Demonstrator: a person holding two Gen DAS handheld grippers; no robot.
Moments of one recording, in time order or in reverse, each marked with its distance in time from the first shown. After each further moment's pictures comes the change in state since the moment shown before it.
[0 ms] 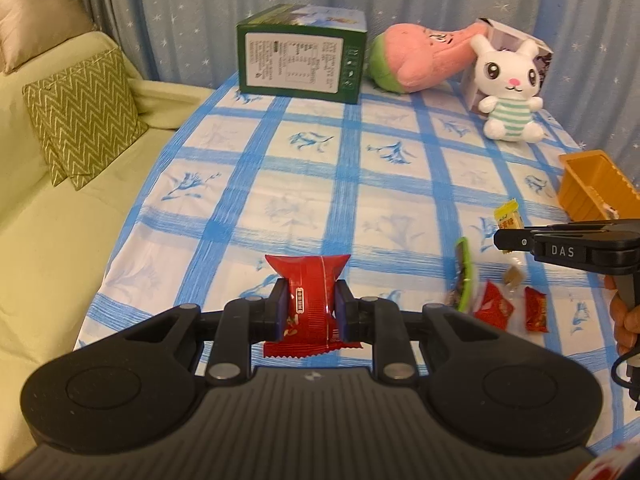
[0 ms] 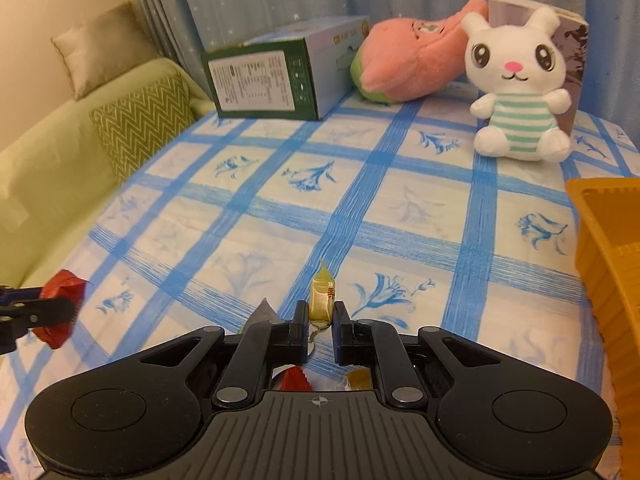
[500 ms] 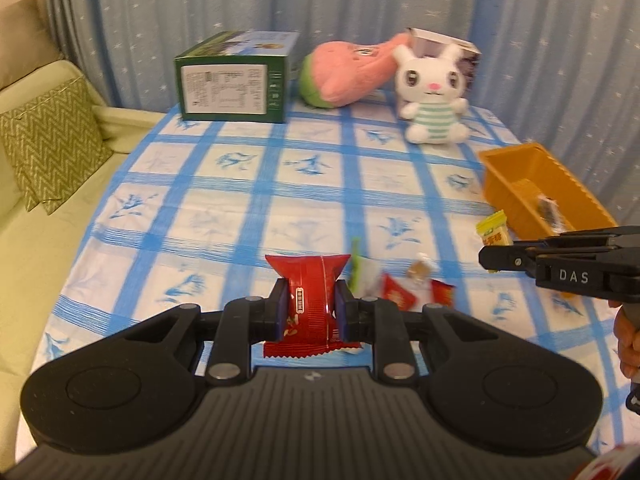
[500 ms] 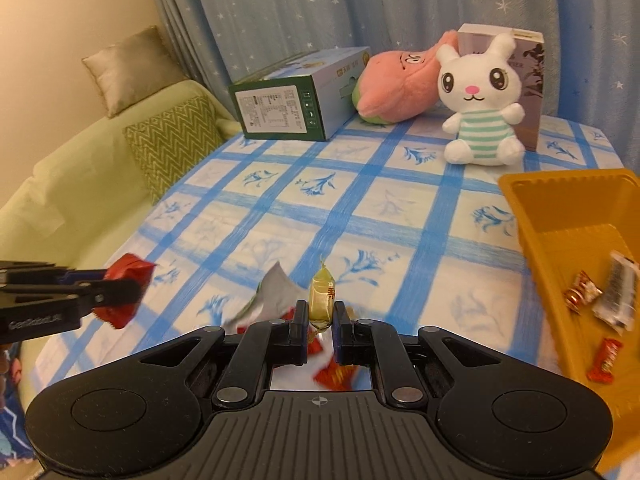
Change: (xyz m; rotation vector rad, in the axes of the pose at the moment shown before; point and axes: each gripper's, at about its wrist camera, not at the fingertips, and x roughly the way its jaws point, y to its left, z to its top) left arm -0.049 -0.075 -0.012 0.066 -0.048 -0.088; right arm -0.101 -0.022 -0.034 -0.005 -0.045 0.081
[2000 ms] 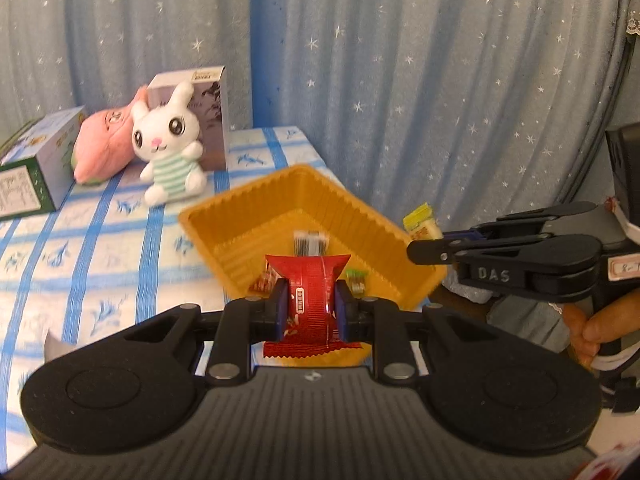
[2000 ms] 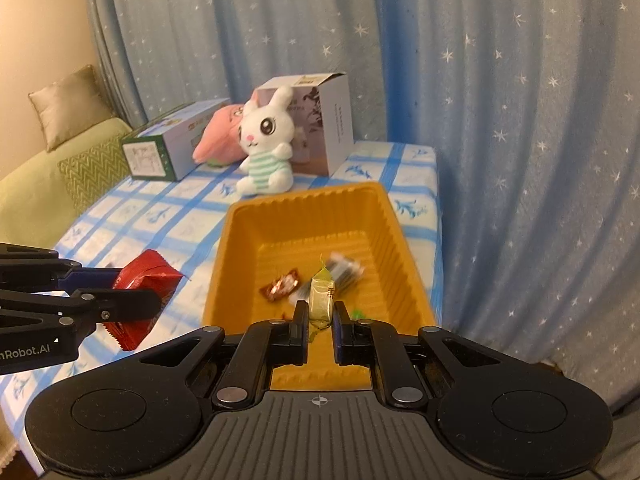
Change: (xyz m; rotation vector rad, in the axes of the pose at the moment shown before) left arm 0.008 -0.303 0.041 0.214 -0.079 -0.244; right arm -0.173 -0.209 -0.016 0.029 -0.096 -0.187
